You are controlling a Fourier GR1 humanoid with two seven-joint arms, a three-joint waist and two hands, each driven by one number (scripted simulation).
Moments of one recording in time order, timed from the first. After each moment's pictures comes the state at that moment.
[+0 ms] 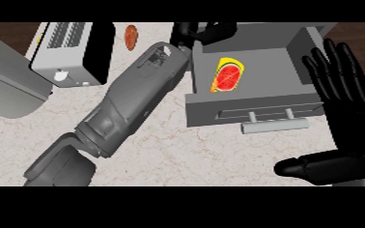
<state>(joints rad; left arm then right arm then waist) -1.30 0.00 -0.42 -0.43 0.56 0.40 -0.36 -0.14 -0.10 -0.08 -2.02 -0.18 0.17 0.16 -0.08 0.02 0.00</state>
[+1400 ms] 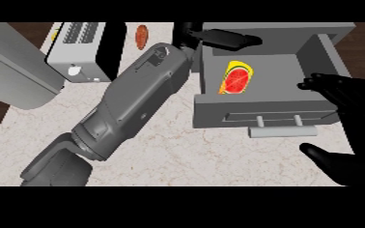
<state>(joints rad) -1.27 0.02 -0.47 -0.55 0.77 0.39 -0.45 -0.12 -0.15 -0.14 -2.05 -0.35 0.26 0.17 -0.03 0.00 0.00</state>
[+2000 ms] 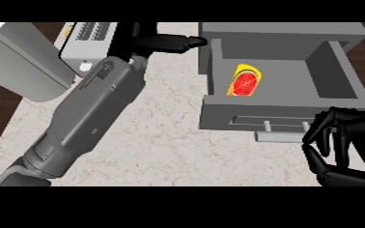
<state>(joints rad) -0.99 0.21 -0.41 -0.91 0.80 0.42 -0.37 -0.03 -0.27 -0.09 -2.10 -0.17 0.39 0.16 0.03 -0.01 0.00</state>
